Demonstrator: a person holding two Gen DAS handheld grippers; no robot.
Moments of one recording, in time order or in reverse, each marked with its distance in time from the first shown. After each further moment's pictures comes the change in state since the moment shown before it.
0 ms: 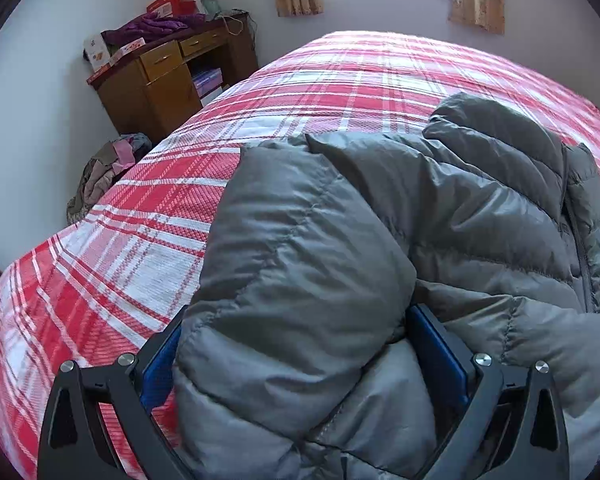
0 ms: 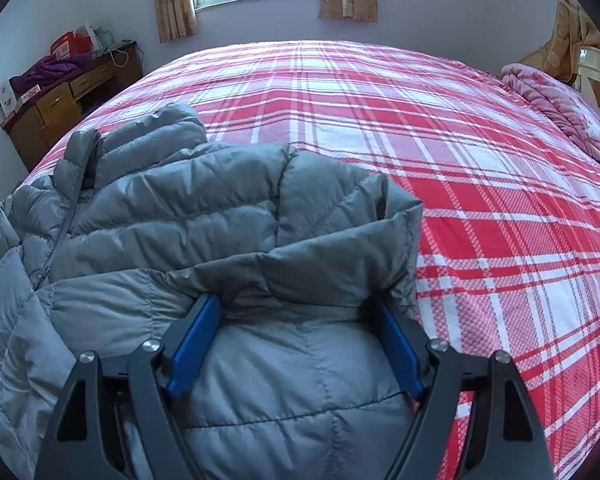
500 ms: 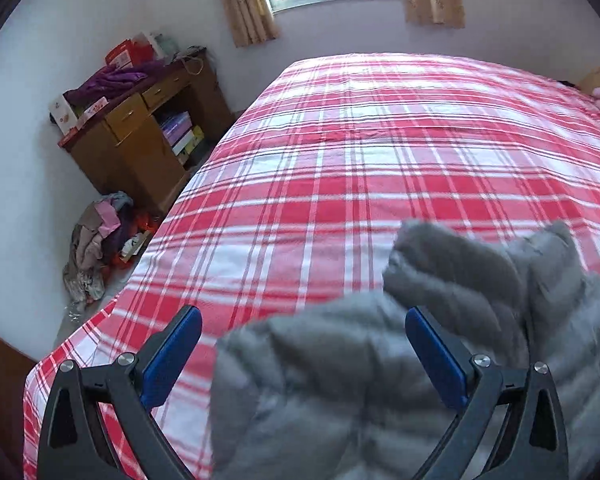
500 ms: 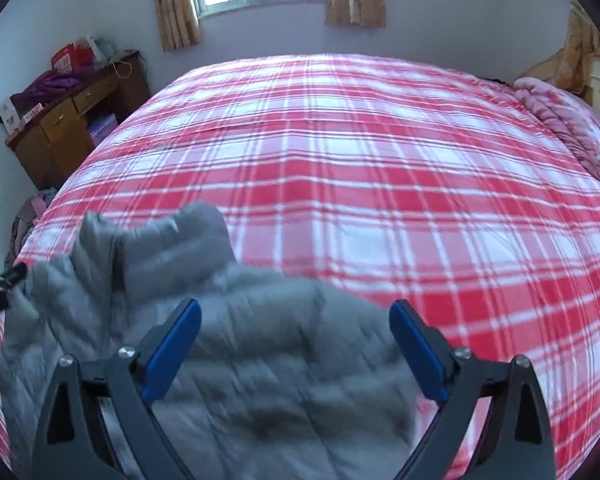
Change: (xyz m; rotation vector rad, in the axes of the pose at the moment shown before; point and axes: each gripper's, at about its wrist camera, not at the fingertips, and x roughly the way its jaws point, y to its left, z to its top) left arm -0.014 -0.027 0.115 0.134 -0.068 -0.019; right arm -0.006 0.017 0.109 0.008 0.021 0.043
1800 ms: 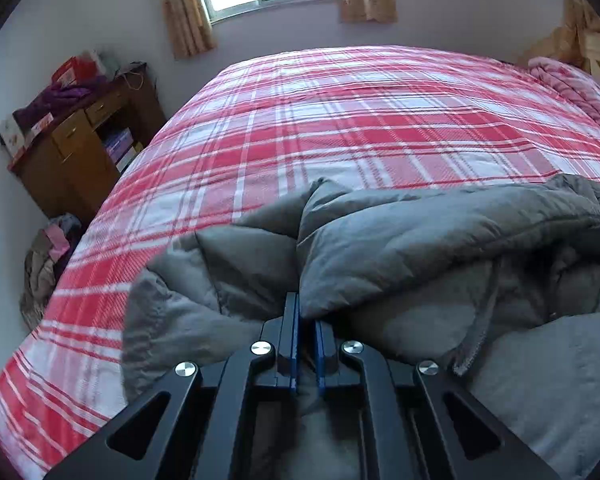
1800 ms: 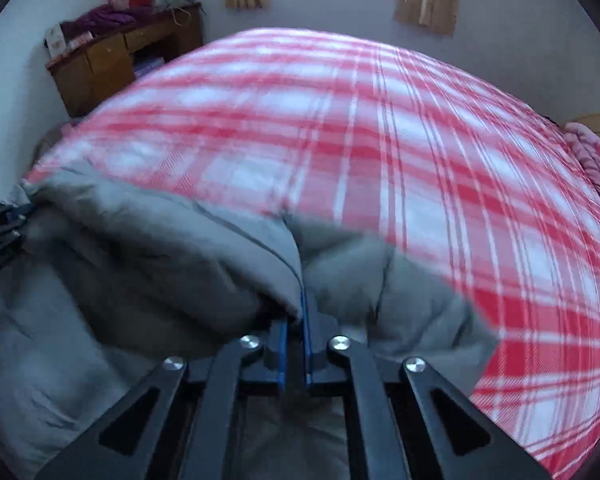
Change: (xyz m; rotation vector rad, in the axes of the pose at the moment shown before) left arm 0.014 -0.007 -0.084 0.122 -0.067 -0.208; right arm 0.020 0.032 -0.056 -0.229 0.076 0.041
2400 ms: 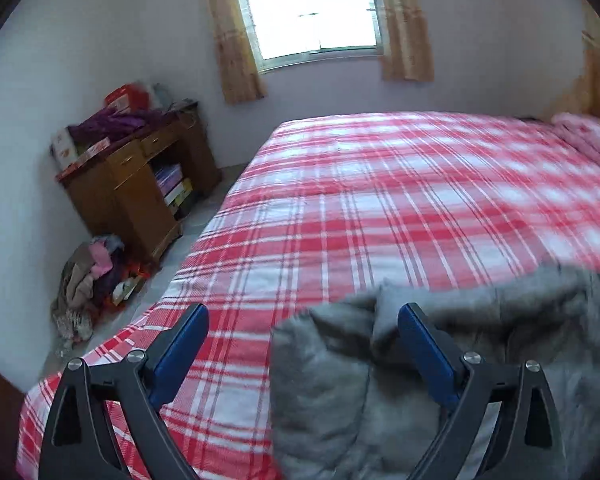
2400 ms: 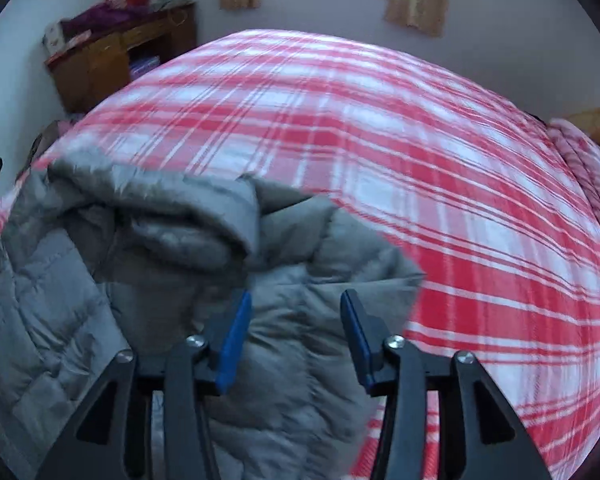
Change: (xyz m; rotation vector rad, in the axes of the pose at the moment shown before) left arm -0.110 0.046 0.044 -0.113 -0.175 0.128; right arm -0.061 -0.035 -0.018 0.022 -0.019 -0.023
